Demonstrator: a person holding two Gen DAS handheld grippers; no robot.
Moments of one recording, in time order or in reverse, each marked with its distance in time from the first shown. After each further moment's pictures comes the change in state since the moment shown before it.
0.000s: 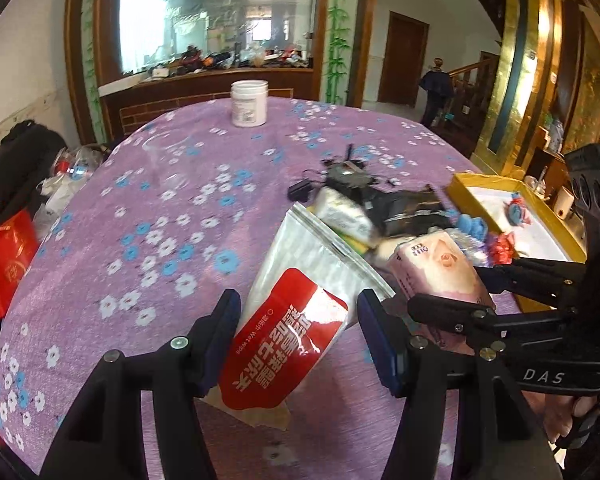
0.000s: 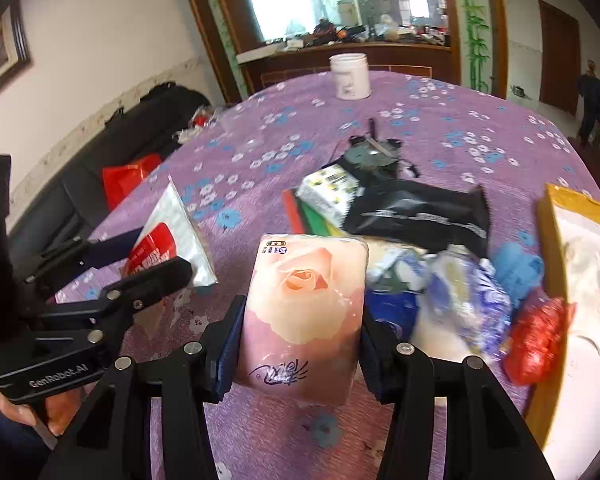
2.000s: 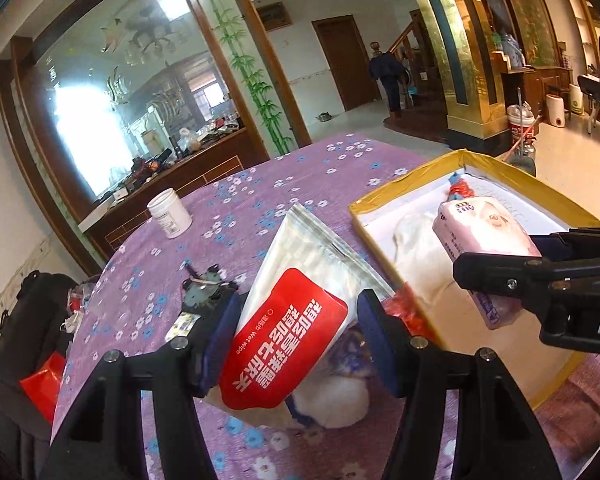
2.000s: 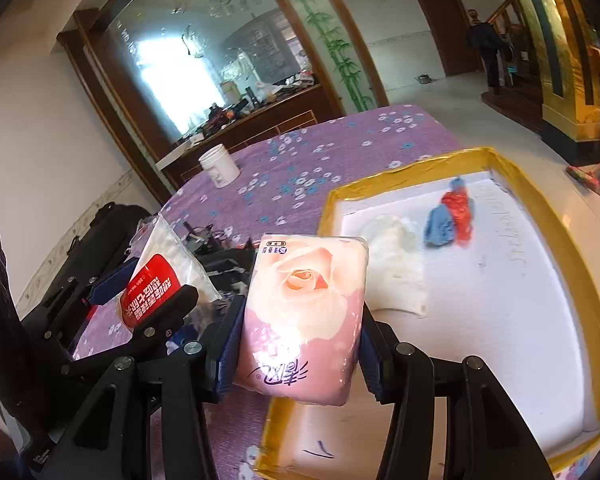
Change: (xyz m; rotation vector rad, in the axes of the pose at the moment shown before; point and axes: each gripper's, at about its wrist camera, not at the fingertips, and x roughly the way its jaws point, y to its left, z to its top) left arm 0.034 -0.230 0.037 0.416 -0.140 0.140; right arm -0.138 -0.180 -0.056 0.369 -0.258 -0.099
